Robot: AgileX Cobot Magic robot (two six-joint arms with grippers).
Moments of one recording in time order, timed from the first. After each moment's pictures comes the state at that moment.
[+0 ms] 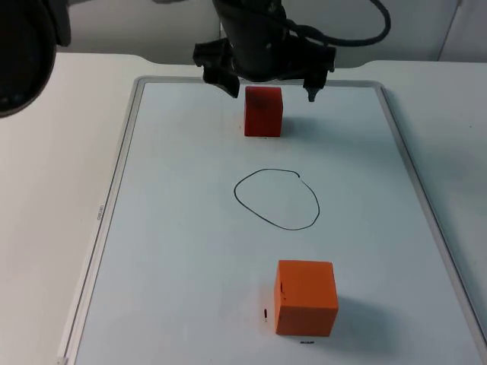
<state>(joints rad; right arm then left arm) 0.04 0.00 -0.51 -0.06 1.09 0.03 -0.56 2.57 -2.30 0.06 0.81 -0.36</state>
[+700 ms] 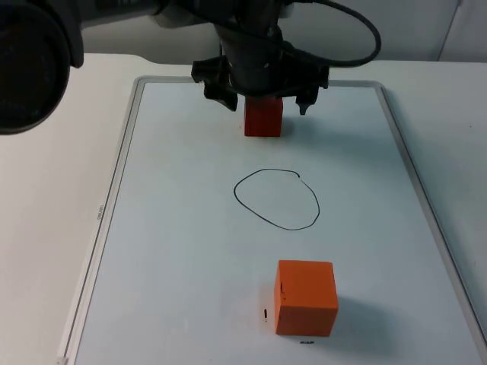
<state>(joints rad) 0.04 0.00 -0.51 -0.06 1.09 0.03 -0.56 2.61 -2.30 0.11 0.77 -0.41</state>
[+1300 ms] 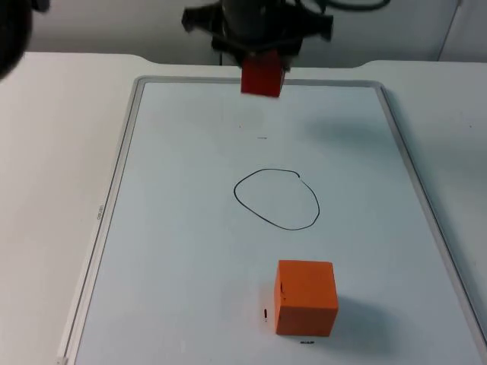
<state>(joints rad) 0.04 0.00 -0.51 -0.06 1.09 0.03 -0.56 2.45 -2.34 0.10 0.94 -0.31</state>
